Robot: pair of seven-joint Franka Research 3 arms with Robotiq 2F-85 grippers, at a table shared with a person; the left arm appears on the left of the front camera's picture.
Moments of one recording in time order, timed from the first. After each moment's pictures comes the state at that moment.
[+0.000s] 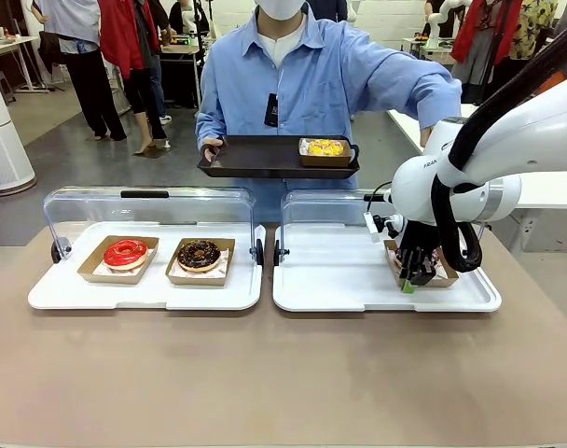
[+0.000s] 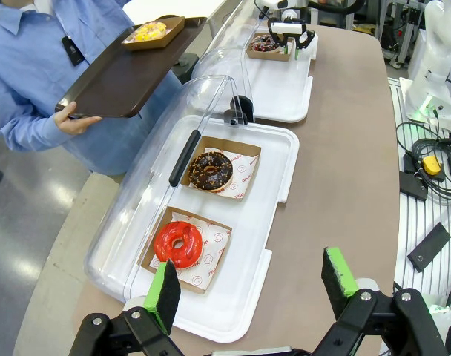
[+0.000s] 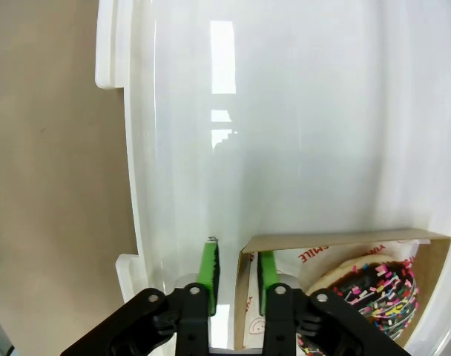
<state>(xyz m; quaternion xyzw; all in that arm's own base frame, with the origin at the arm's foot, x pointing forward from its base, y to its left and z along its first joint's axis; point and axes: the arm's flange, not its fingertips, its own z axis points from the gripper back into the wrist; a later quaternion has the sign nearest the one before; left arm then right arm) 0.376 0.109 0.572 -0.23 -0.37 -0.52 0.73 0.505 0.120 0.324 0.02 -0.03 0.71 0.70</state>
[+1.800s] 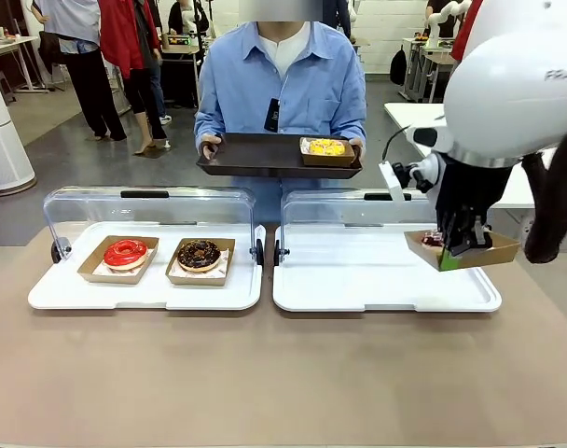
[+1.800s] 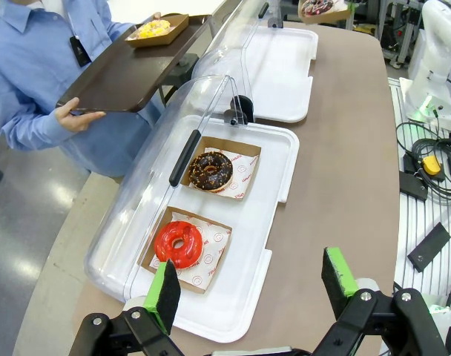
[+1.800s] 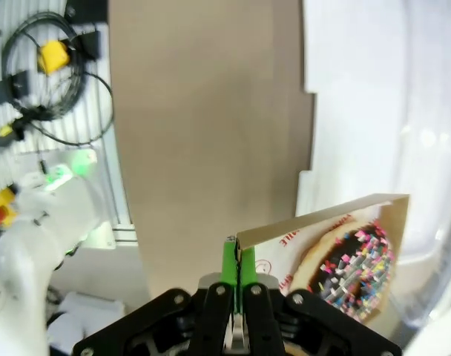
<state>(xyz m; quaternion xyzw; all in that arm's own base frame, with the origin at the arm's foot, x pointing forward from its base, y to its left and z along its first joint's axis) 0.376 0.109 0.571 -0.23 -0.37 -0.52 0.73 0.332 0.151 0.519 -0.04 -0.01 0.71 0.71</state>
